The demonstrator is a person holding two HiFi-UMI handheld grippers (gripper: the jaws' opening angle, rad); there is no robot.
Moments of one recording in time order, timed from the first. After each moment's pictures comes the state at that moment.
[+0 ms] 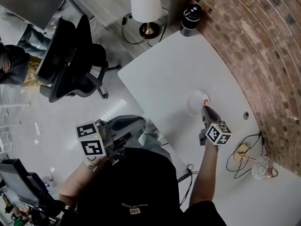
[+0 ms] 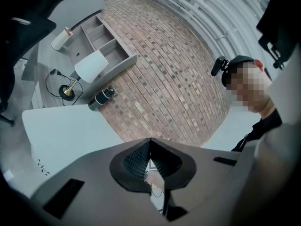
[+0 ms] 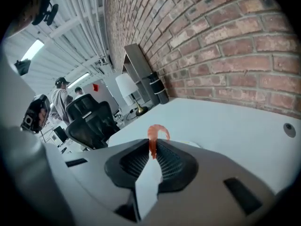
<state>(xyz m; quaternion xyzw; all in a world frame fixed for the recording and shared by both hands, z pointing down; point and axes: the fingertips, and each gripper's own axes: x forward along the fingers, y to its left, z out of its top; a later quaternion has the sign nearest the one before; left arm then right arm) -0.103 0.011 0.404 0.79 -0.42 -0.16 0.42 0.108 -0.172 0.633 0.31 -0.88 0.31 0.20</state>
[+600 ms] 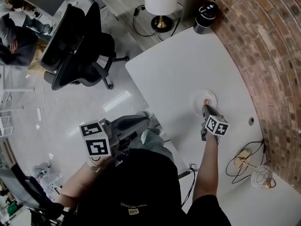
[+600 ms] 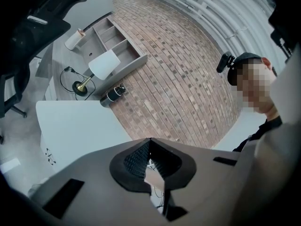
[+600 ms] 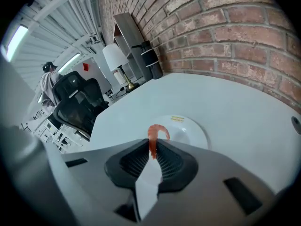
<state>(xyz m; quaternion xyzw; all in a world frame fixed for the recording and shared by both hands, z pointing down) -0.100 0.020 0.423 0.75 -0.46 -0.16 0.46 0.103 -0.179 0.726 0.30 -0.84 0.33 0.32</state>
